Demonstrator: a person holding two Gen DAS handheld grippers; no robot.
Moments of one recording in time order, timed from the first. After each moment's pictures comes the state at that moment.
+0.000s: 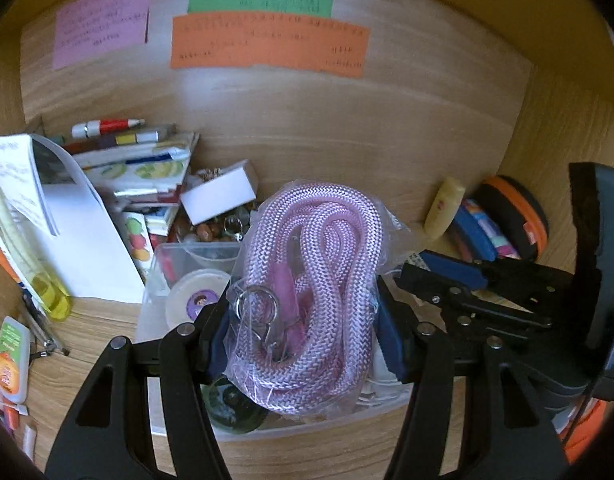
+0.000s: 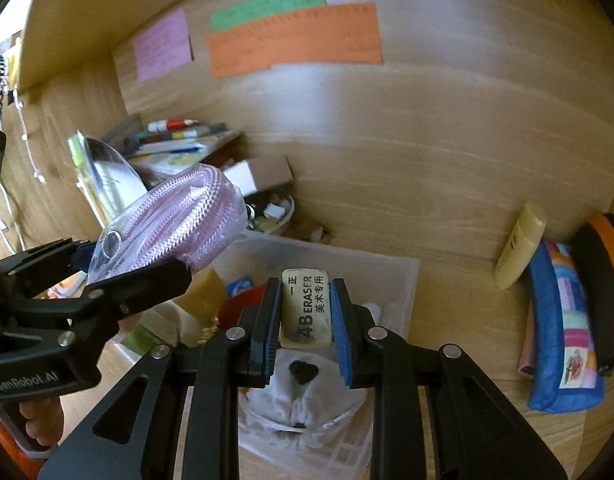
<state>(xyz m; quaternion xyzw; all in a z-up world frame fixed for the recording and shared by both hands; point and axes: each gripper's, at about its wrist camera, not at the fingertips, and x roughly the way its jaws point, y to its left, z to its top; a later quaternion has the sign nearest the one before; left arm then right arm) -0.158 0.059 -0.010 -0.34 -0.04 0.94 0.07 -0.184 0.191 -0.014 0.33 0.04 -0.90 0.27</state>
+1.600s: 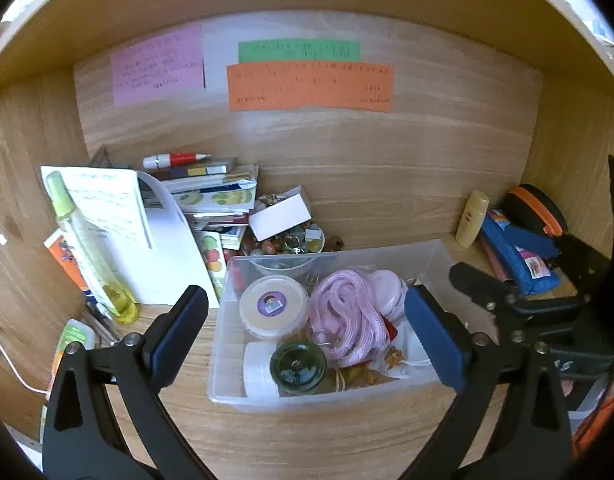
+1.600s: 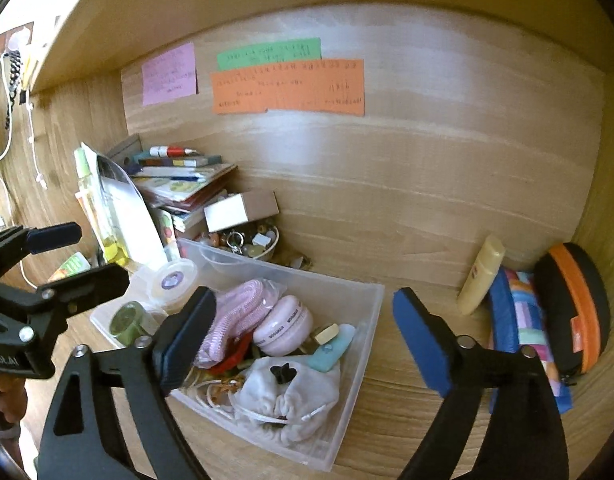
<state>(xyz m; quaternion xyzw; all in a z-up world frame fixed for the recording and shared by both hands) -0.108 0.035 0.020 -0.29 0.00 0.96 0.00 -0.149 0.205 0.014 0.26 0.06 -0.93 0.25</state>
